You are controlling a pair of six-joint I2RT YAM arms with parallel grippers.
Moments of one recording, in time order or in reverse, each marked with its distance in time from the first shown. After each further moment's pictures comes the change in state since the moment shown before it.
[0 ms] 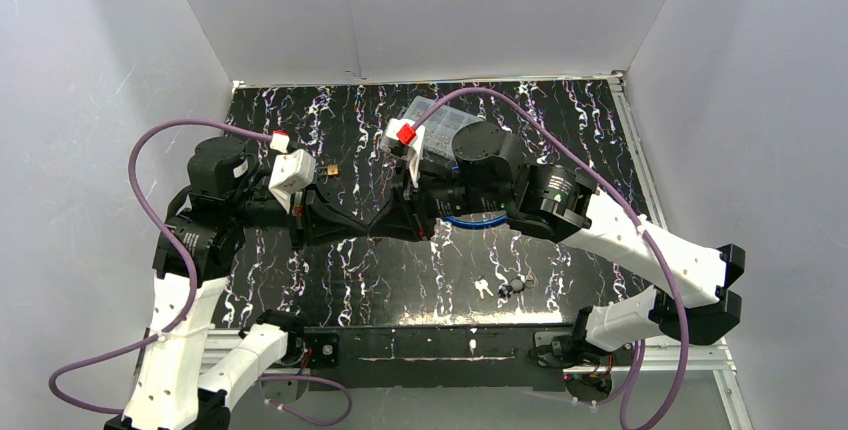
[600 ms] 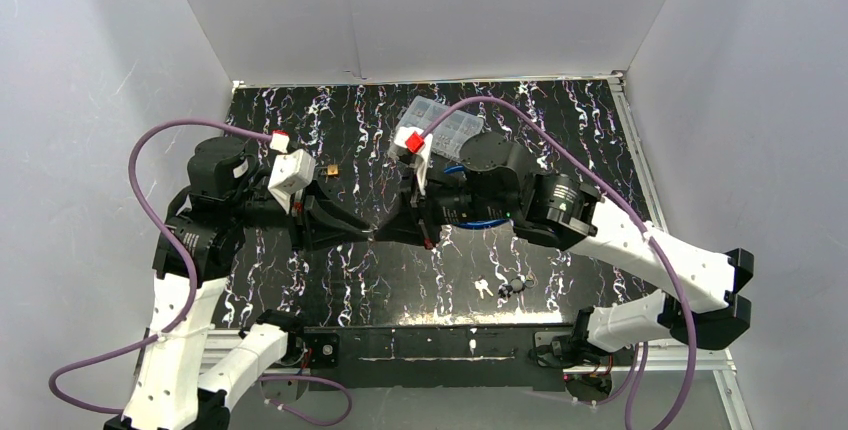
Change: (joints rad) left arm 0.000 0.000 0.000 0.007 0.009 -0.005; right arm 0.005 -0.048 -0.085 0.038 0.019 0.016
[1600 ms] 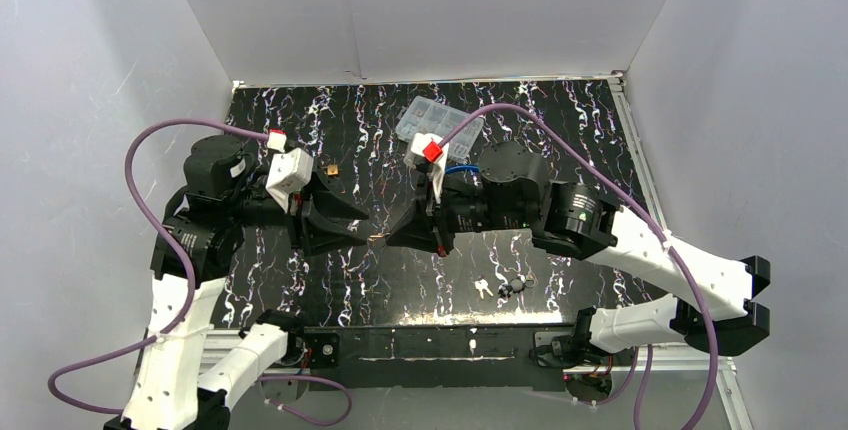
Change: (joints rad) left arm 0.000 0.001 0.019 0.010 -0.012 0.000; right arm 0.026 -0.100 -0.079 0.007 0.045 -0.011
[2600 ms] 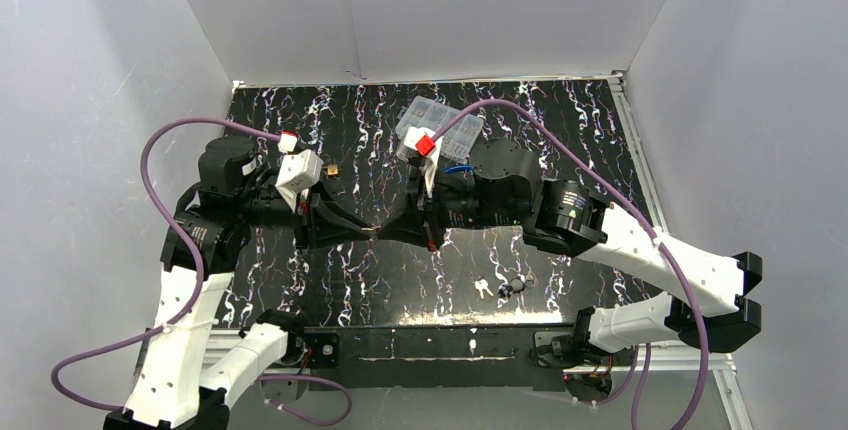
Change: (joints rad) left arm -0.006 0.006 -0.058 -0.019 0.014 0.025; right arm 0.001 0.044 0.026 0.037 0.023 0.006
